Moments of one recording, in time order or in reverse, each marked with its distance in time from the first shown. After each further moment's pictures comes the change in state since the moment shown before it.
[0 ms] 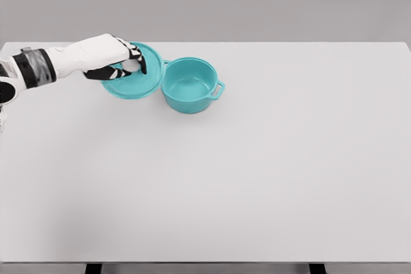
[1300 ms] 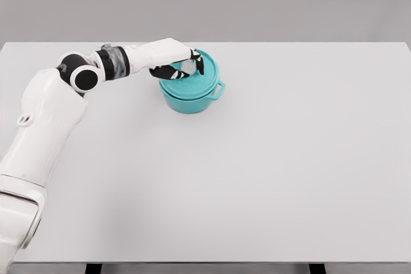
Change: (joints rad) left arm -0.138 -0.352 -0.011 0.334 -0.168 0.000 0.000; right arm 0.000 0.000 0.000 0.000 0.000 0.000 0.000
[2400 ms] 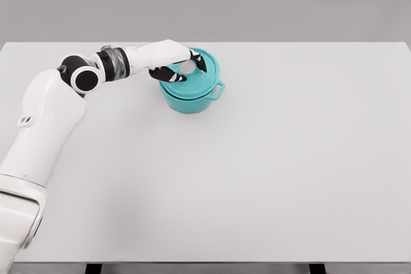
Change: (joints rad) left arm 0.000 -0.004 0.005 0.019 0.000 0.000 0.000; right arm 0.000 0.000 0.000 0.000 0.000 0.000 0.000
